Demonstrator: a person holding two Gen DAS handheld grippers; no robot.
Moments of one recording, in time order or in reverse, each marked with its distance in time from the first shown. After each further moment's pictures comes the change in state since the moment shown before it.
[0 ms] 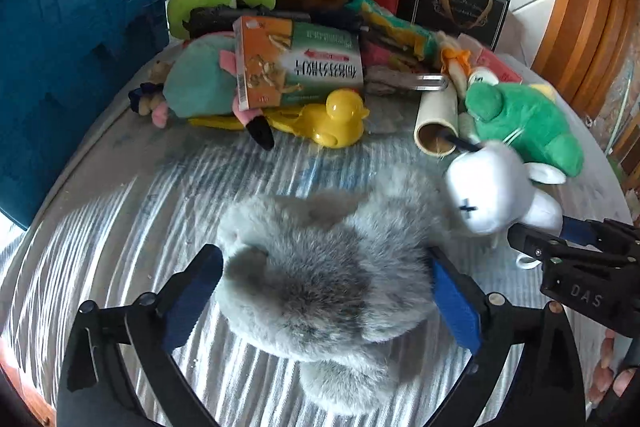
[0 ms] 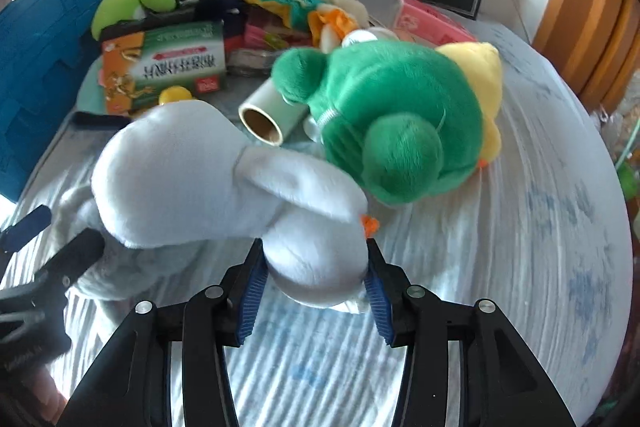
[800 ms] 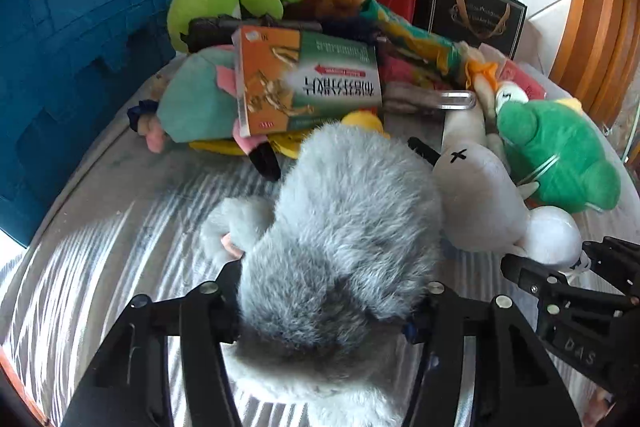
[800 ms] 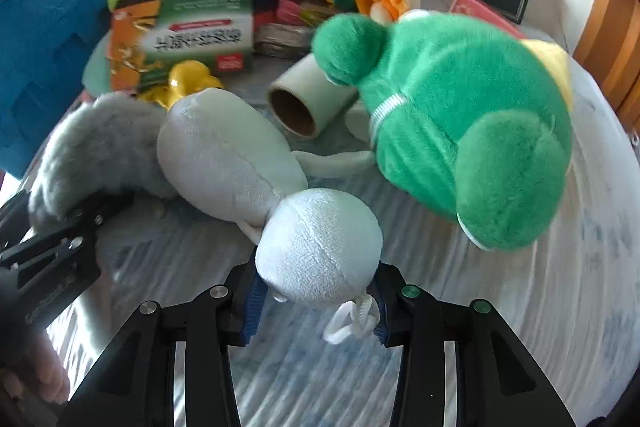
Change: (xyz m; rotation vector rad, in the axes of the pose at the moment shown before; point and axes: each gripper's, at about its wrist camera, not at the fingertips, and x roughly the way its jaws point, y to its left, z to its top) left arm 0.012 -0.002 0.025 -0.010 -0.084 0.057; right arm 0.024 0.017 0.014 -0.093 -0.034 0.084
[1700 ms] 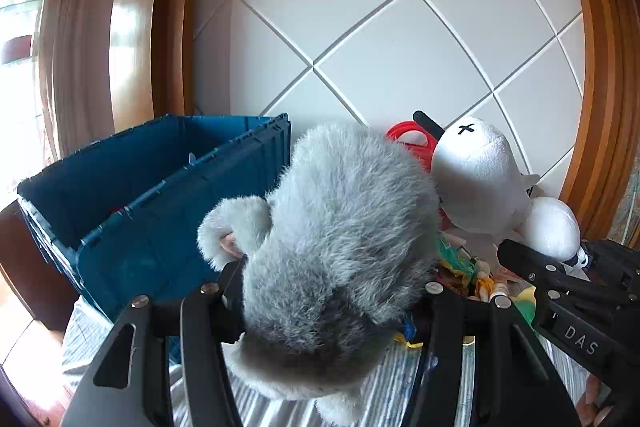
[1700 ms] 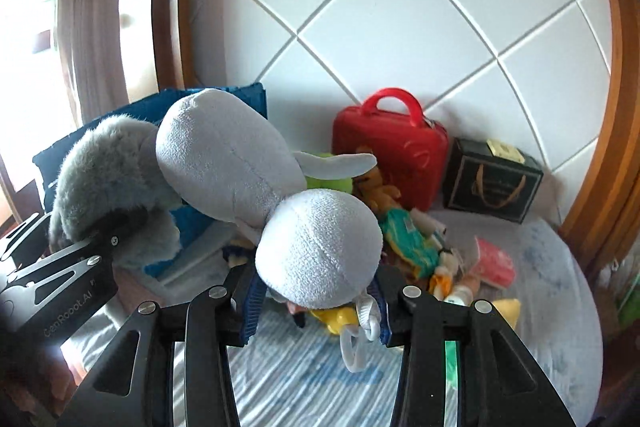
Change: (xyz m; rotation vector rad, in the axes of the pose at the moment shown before) left arm -0.249 0.158 0.107 -0.105 -0.447 0.054; right arm -0.244 0.174 0.122 -0.114 -0.489 0.030
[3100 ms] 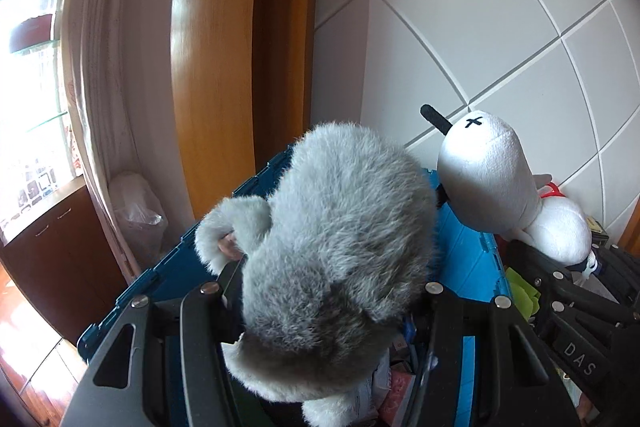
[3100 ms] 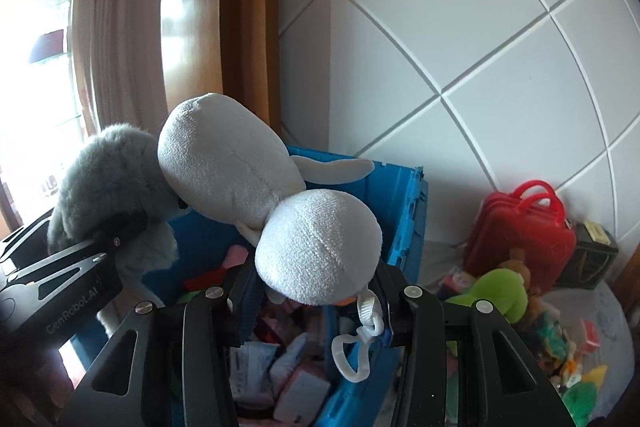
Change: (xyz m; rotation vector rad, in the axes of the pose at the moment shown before) left arm 0.133 0.342 0.157 -0.056 0.079 0.089; right arm 0.176 0.319 0.187 -0.037 -0.026 0.028
